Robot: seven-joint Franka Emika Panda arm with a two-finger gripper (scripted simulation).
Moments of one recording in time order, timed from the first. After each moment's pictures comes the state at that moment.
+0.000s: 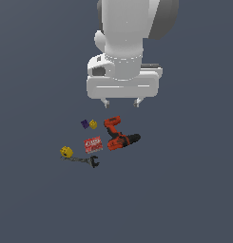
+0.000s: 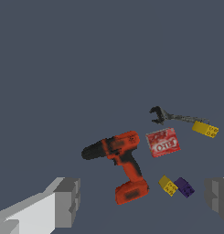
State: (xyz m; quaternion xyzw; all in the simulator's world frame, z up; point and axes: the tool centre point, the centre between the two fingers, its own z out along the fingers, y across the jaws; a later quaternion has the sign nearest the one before) arm 0.007 0.019 0.324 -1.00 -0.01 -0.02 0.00
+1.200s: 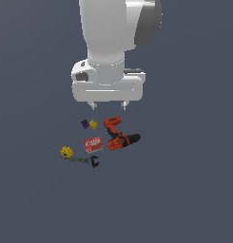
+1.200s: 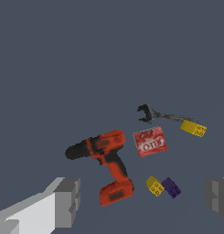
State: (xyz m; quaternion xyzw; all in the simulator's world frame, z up) arm 0.007 -0.023 0.311 -1.00 -0.01 -0.02 0.00
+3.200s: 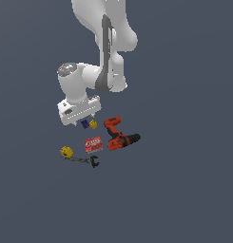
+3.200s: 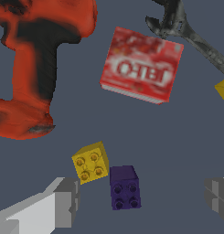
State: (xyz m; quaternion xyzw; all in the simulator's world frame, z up) arm -0.109 -0.168 0.099 -0.96 -0.29 0.00 0.00
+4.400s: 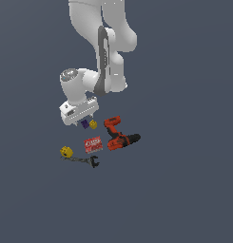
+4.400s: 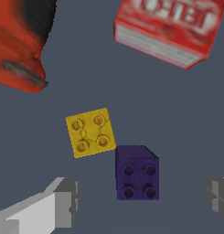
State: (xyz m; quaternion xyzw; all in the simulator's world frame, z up) arm -0.143 -0.184 0.060 -0.94 -0.33 0.00 0.00
